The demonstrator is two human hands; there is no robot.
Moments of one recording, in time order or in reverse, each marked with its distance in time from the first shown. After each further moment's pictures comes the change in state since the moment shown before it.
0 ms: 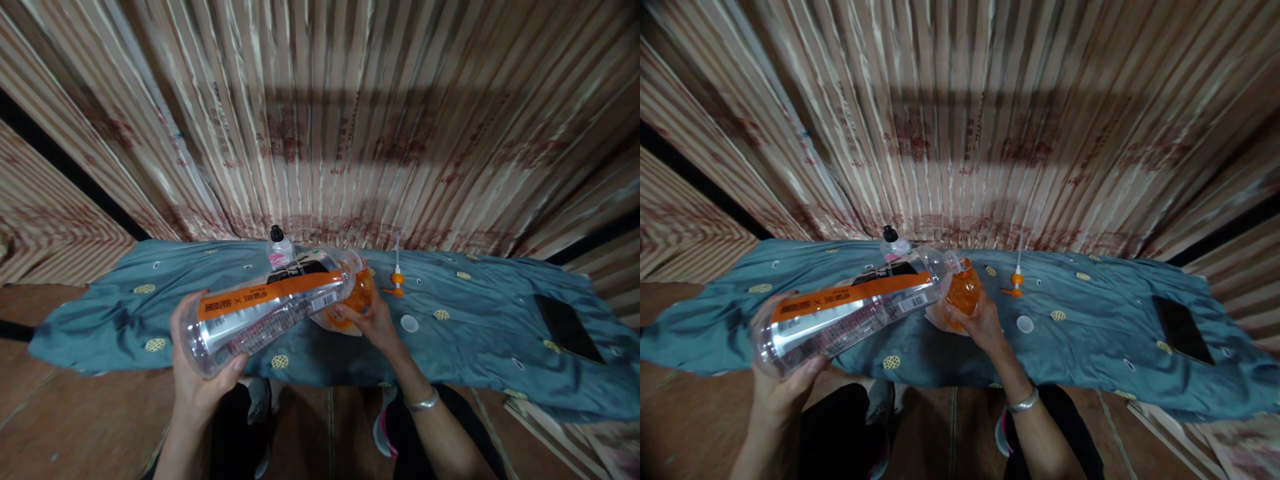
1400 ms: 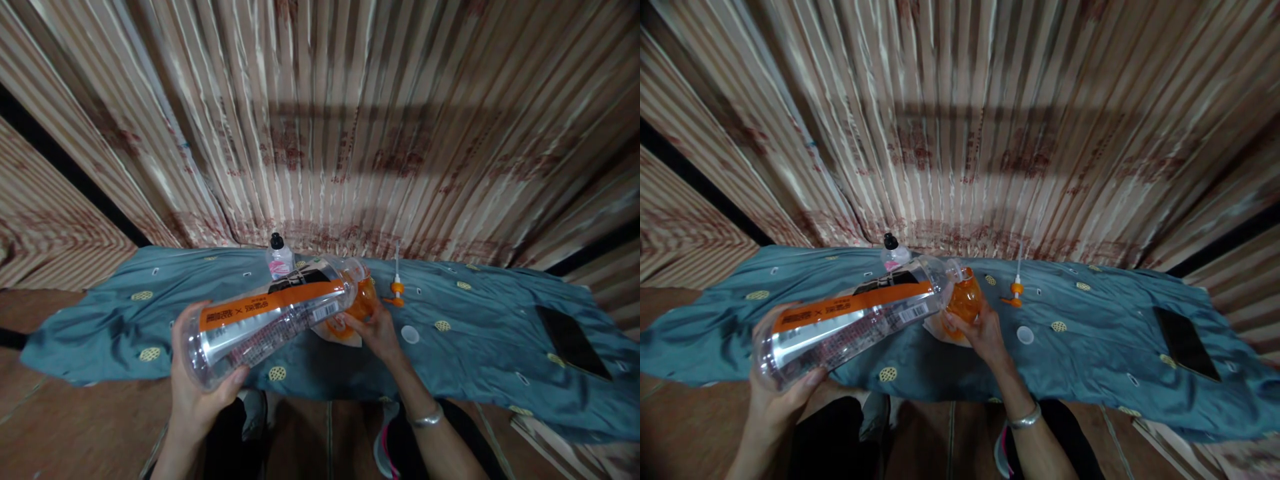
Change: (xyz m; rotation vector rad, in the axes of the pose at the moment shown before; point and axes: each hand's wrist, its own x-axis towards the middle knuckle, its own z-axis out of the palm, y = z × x) left_hand 0.000 0.004 -0.001 0.035 -0.012 -0.063; right_hand 0.002 -0.004 -0.002 0.035 0.026 -0.066
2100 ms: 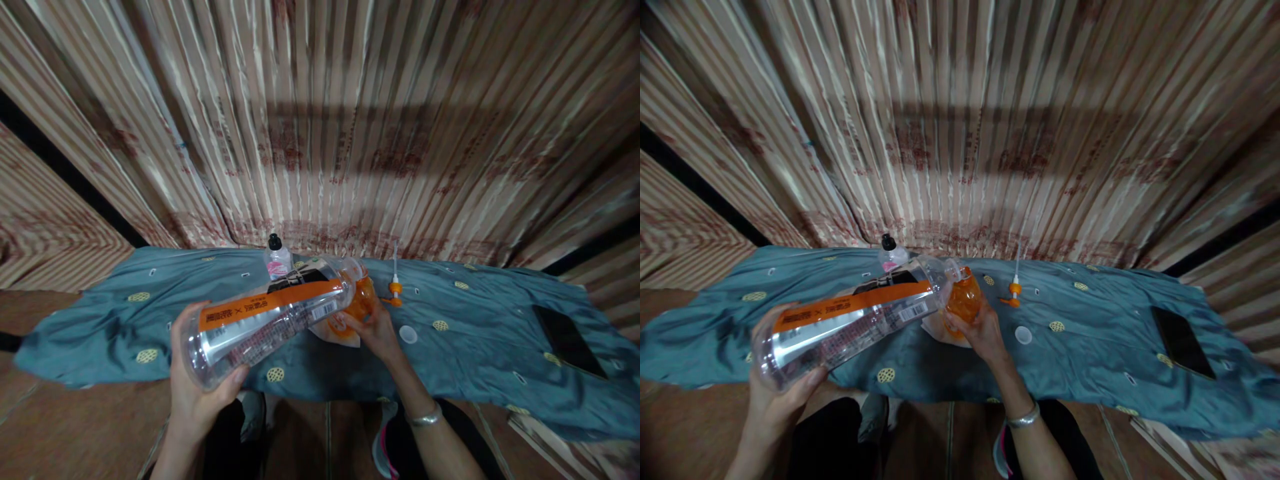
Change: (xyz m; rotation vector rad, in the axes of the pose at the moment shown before) left_hand 0.002 0.003 0.000 0.002 -0.037 -0.044; right_hand 0.002 0.000 -0.003 -0.015 0.012 0.008
